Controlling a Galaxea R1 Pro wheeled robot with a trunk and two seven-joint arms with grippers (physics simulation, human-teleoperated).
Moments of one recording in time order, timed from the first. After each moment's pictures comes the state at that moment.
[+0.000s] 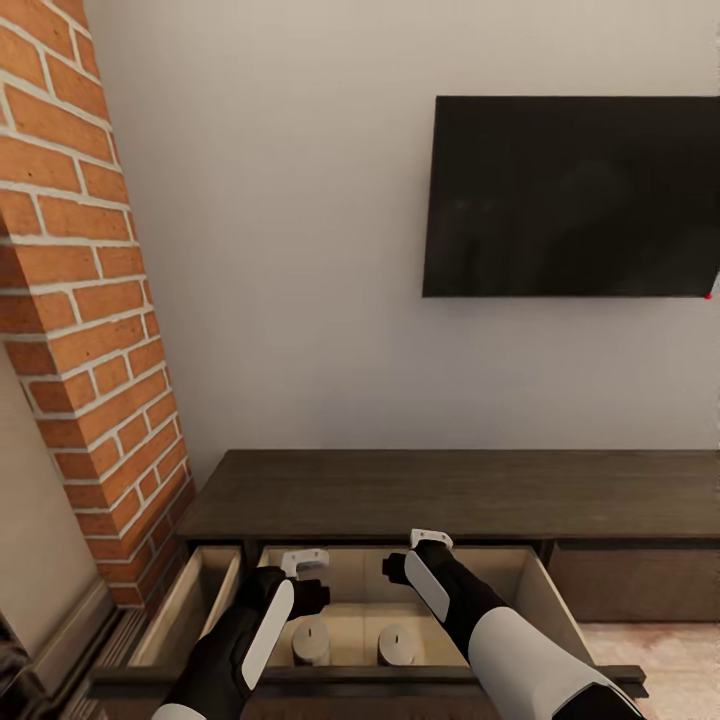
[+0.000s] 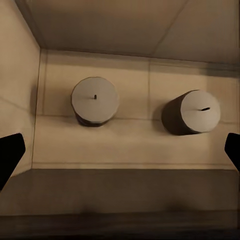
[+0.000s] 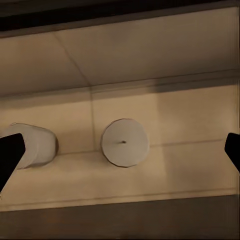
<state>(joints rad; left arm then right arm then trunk) -0.42 -0.17 -0.15 -0.98 0.31 0.81 0.33 -0.72 0.17 0.35 -0.47 -0.57 0.50 -0.41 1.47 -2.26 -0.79</state>
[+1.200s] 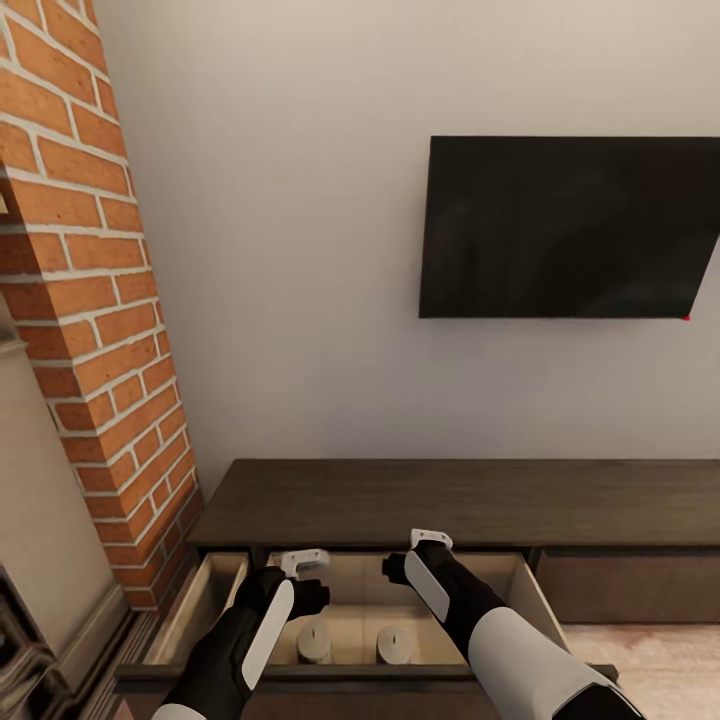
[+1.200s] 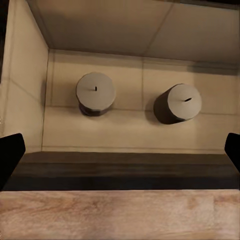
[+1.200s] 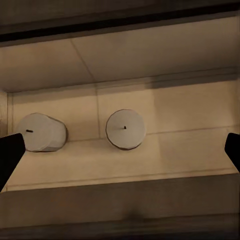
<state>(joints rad) -0.42 -0.17 -0.15 -0.98 0.31 0.81 0.33 -0.72 0.17 0.36 -0.47 -0.57 0.50 -0.41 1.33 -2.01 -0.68</state>
